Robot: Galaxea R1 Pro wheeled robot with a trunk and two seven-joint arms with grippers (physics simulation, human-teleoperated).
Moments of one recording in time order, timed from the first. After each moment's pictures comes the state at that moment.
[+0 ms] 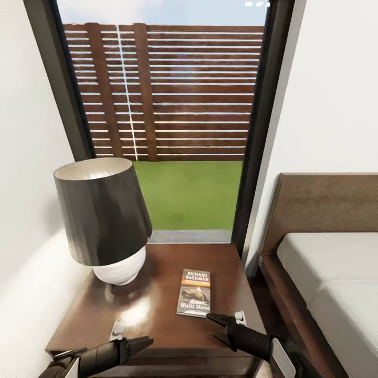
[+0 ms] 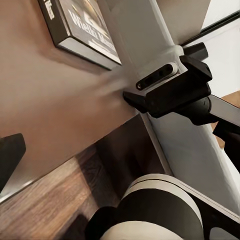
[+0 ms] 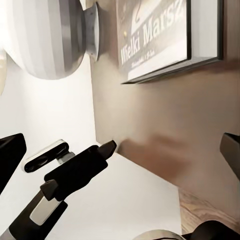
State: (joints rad) left arm -0.37 0.15 0.07 -0.53 0.23 0.31 -1.34; right arm -0.41 -0.01 -0.13 -0.59 -0.45 0.78 0.95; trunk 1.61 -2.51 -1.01
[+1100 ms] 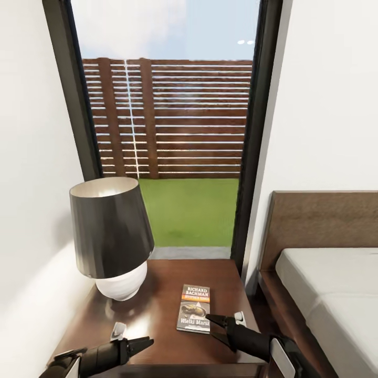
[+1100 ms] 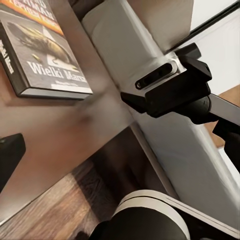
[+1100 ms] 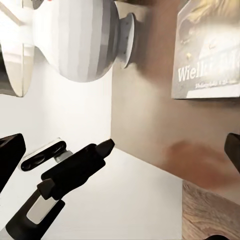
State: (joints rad) left arm -0.37 0.15 0.06 -0.53 0.23 0.31 -1.34; right arm -0.41 -0.01 -0.13 -0.58 -0.44 0.77 0.95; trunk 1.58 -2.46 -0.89
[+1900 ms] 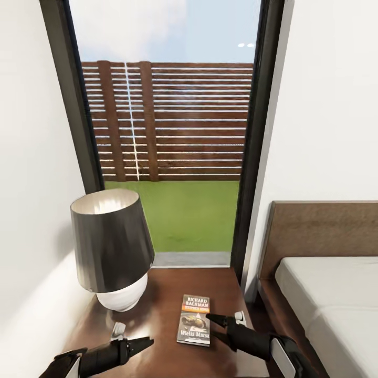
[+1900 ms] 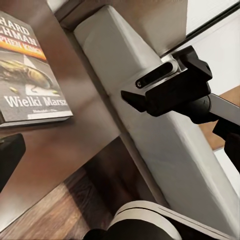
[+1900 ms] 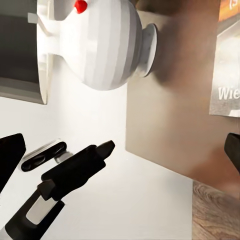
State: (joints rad) left arm -0.37 0.15 0.06 -0.53 0.23 0.31 -1.34; right arm -0.41 -0.01 -0.13 -0.59 -0.45 0.76 0.95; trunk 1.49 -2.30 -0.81
